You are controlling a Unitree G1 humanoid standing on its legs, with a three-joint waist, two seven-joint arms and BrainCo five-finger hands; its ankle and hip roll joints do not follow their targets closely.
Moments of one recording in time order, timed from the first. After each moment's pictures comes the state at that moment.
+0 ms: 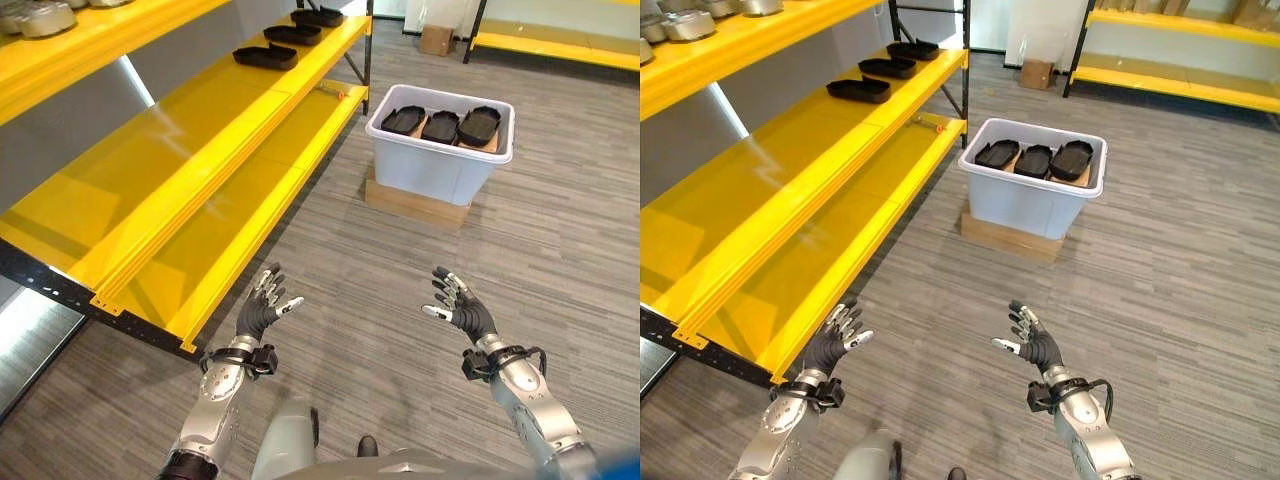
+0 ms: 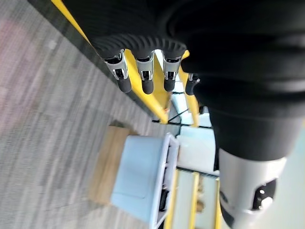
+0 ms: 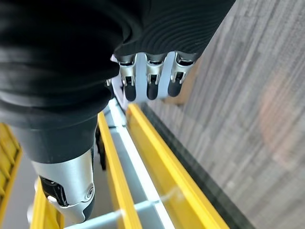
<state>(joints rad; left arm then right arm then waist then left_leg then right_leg) 0.14 0.32 -0.19 0.21 -0.44 -0.20 0.00 0.07 -0.41 0.29 0.19 0.45 -0.15 0.03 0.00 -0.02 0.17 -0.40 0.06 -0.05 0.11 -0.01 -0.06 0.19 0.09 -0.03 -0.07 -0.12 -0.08</state>
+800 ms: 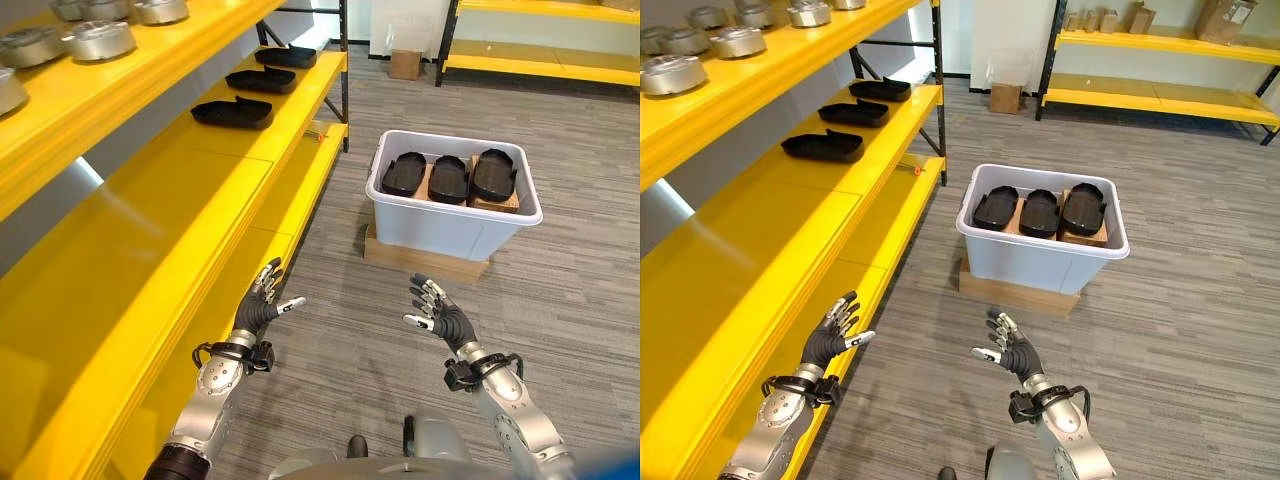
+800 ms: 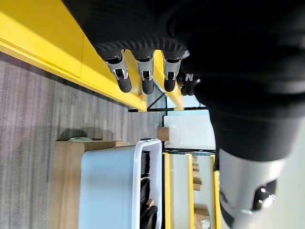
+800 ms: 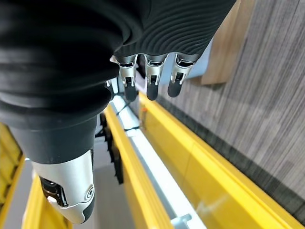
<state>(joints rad) 0.08 0.38 -0.21 0.17 -0.37 -0.21 0.03 0.10 -0.36 0.33 0.14 0.45 -0.14 0.06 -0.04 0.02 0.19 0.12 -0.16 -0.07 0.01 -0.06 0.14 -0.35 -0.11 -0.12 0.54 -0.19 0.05</state>
